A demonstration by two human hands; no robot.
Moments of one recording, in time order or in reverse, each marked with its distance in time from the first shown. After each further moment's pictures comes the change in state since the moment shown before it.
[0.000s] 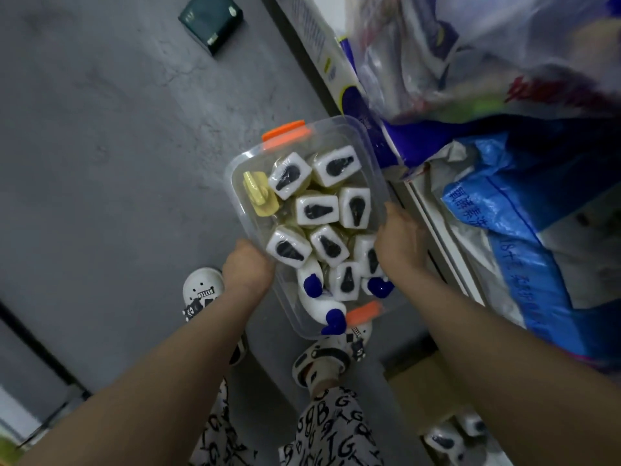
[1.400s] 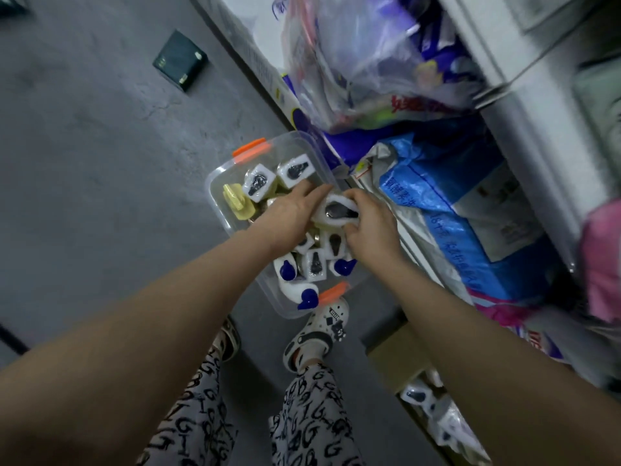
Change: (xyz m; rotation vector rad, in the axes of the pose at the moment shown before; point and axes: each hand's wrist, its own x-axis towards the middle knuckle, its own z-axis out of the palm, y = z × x) left_hand -0.076 0.106 -0.040 0.411 -0.080 1.091; right_hand -0.084 -0.010 -0.094 0.257 0.097 -0.160
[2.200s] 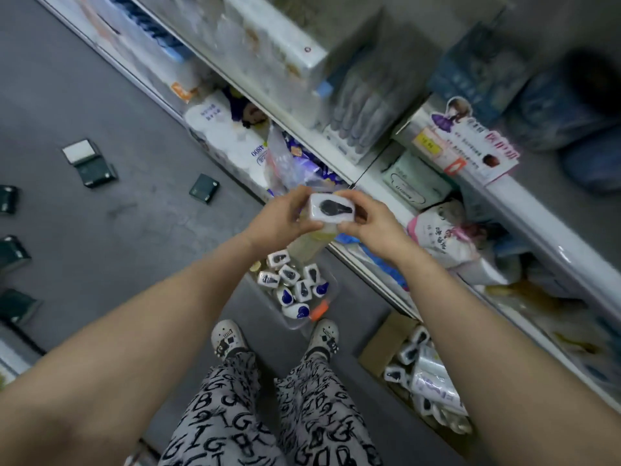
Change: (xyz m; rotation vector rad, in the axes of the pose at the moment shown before) left_hand -0.163 0.213 -0.248 -0.406 0.111 0.150; right_hand -0.194 -0.157 -0.270 0.597 0.030 -0.070
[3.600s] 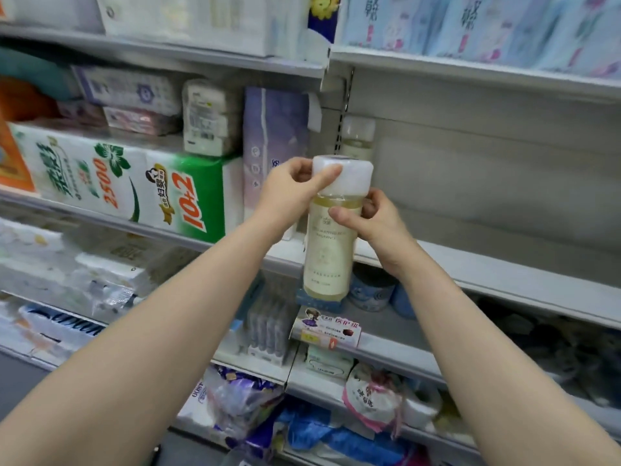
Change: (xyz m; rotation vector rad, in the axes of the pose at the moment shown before) left_hand 0.024 0.461 -0.086 -0.266 0.198 0.570; right_hand -0.147 -0.267 -0.234 0.366 0.621 -0.515
